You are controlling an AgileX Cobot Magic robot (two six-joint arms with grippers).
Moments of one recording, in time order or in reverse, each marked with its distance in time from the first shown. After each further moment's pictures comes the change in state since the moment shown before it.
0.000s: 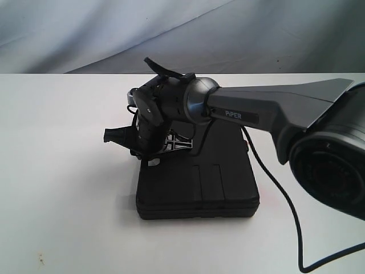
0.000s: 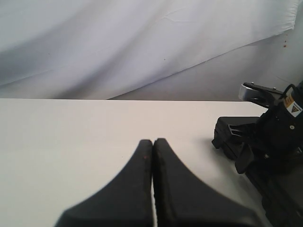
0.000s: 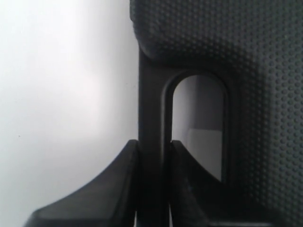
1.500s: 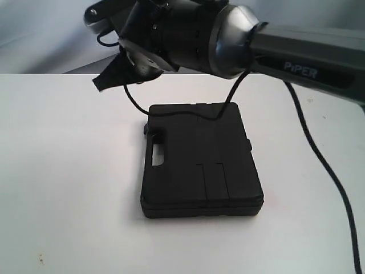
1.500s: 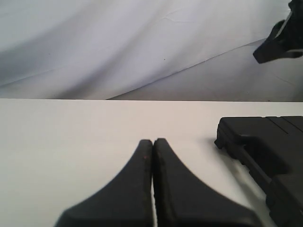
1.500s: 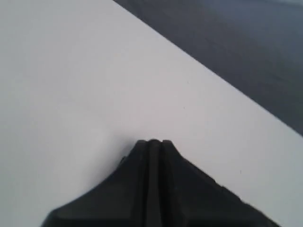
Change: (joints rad) left arm 0.000 0.000 0.000 0.000 0.000 0.000; right arm 0.073 -0.288 0.000 -0.555 -0.021 -0.309
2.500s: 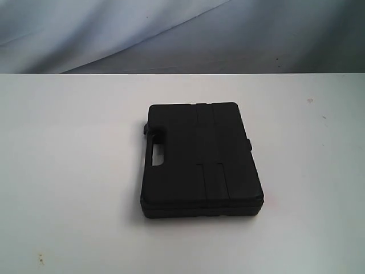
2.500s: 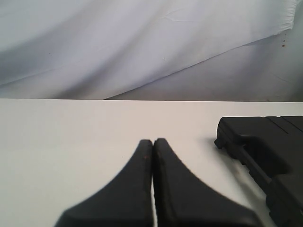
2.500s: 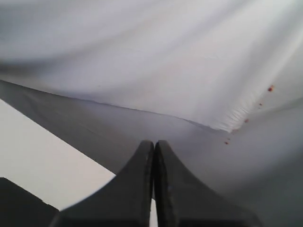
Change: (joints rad) left arm 0.000 0.000 0.000 0.000 0.000 0.000; right arm -0.072 -0.907 0.650 -0.505 -0.102 0.176
